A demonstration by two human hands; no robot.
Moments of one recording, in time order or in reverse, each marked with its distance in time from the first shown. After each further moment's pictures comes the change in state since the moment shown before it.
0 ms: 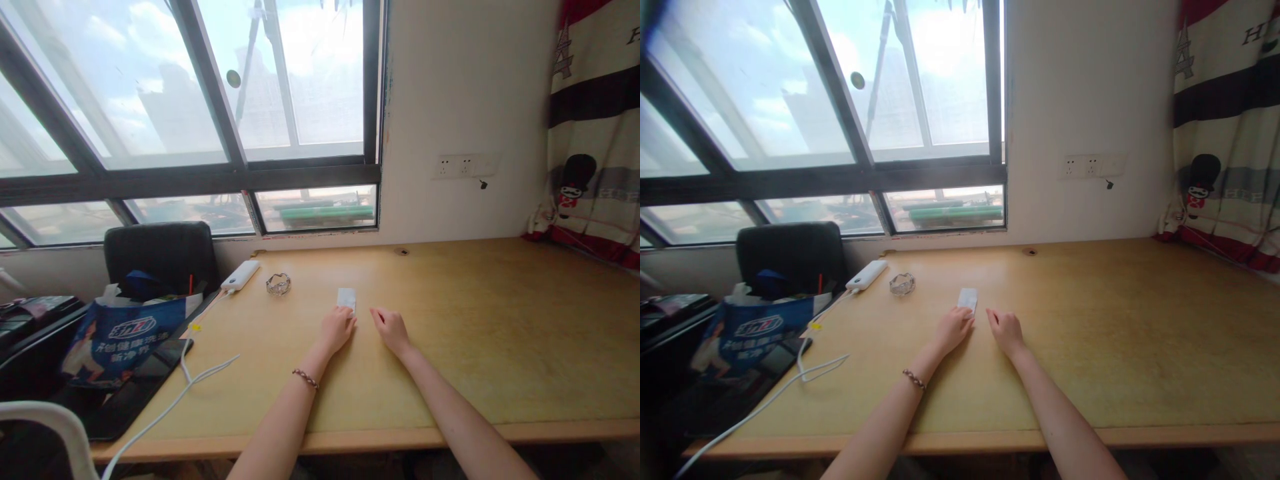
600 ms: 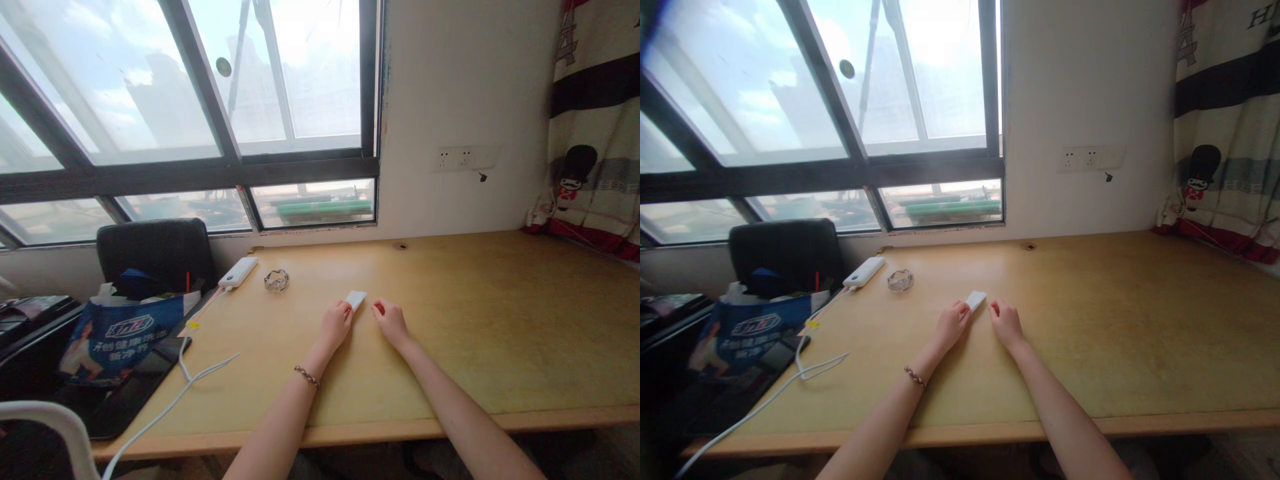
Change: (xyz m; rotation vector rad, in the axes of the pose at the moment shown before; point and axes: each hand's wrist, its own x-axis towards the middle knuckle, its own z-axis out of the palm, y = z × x) left_hand 0.001 0.007 0.001 -0.303 0.101 -0.181; right_hand 0.004 0.004 0.000 0.189 0.015 0.093
